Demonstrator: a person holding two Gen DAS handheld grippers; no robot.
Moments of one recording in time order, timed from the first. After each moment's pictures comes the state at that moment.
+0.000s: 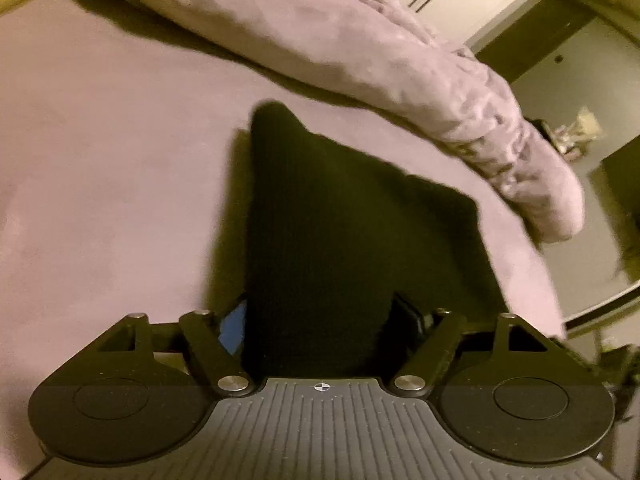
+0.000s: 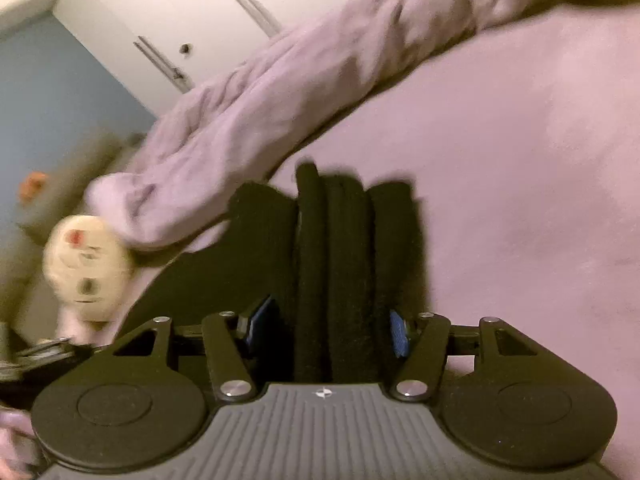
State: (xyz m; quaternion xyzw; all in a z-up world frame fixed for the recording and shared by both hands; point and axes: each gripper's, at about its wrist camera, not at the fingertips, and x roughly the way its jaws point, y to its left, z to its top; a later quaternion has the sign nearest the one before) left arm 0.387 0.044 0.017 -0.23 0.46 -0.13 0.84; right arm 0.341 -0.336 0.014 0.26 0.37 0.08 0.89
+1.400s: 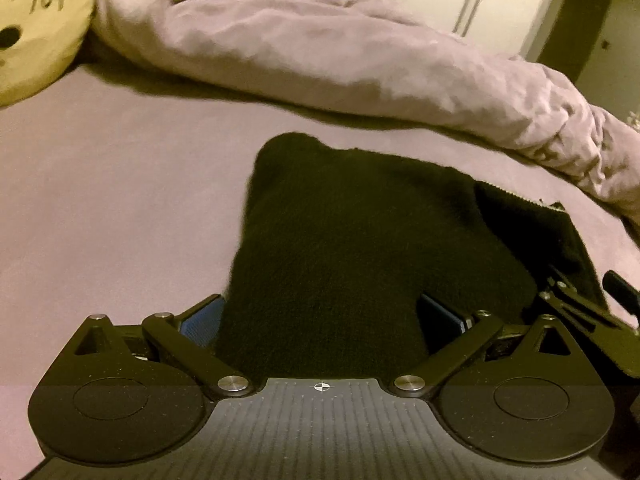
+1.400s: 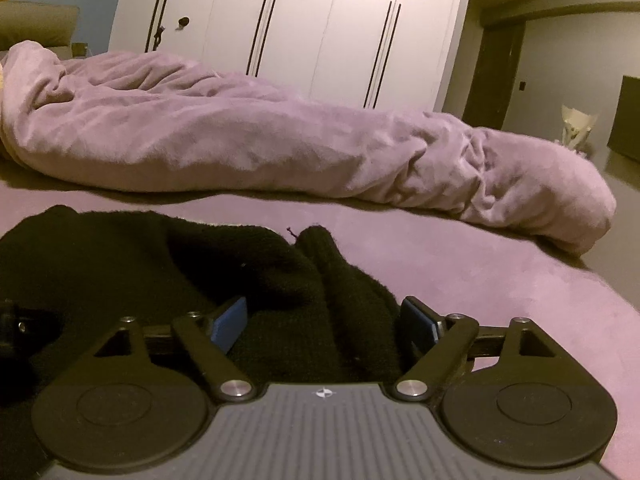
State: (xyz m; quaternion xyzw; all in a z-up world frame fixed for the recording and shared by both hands) left arm 0.409 -0.024 -0.021 -0.13 0.41 0.00 0.90; right arm 0.393 -0.199 -0.008 -0.10 0.26 -0.08 0.96
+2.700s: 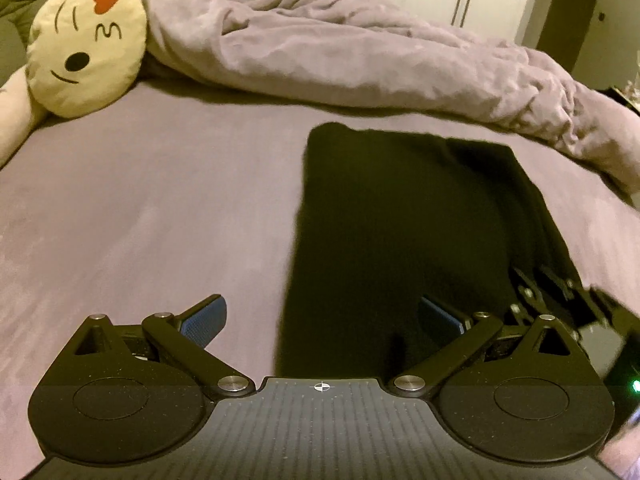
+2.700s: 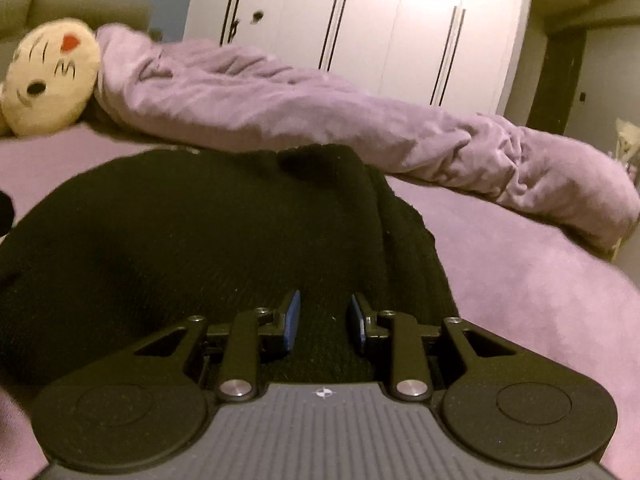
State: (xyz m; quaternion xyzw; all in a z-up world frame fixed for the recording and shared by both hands) left arm 0.278 -0.017 0.042 -0.07 0.42 0.02 0.91; right arm 0.289 -0.200 -0.007 -0.13 0.28 0.02 0.95
